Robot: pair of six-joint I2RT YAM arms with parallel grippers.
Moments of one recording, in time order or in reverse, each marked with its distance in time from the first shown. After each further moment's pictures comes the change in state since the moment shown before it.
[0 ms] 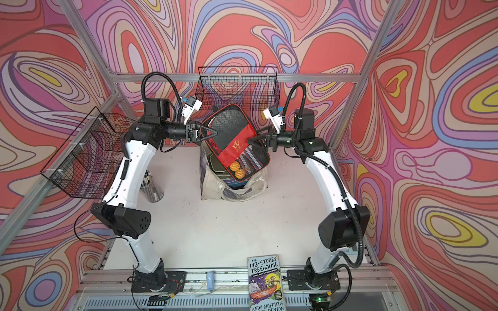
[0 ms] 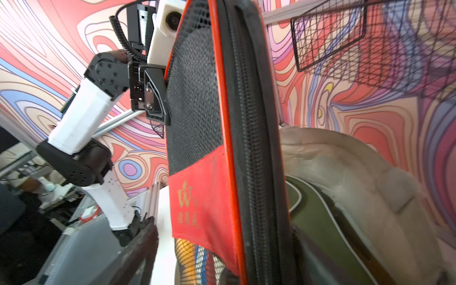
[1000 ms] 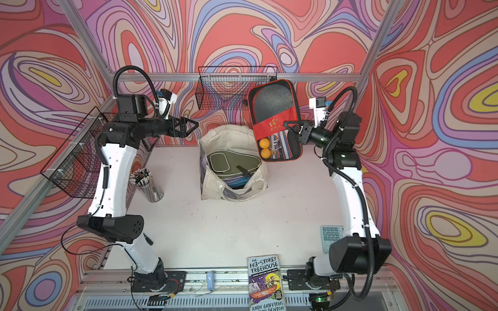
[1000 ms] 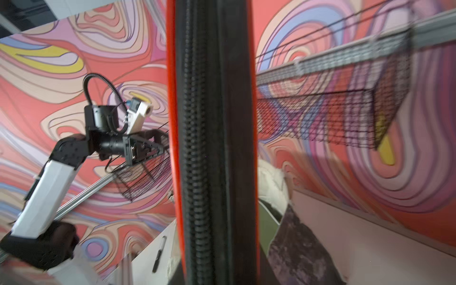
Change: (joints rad) left arm 0.088 -0.077 0.047 -0.131 -0.686 0.054; right arm -0.278 -0.285 -0.185 0.254 0.193 0.380
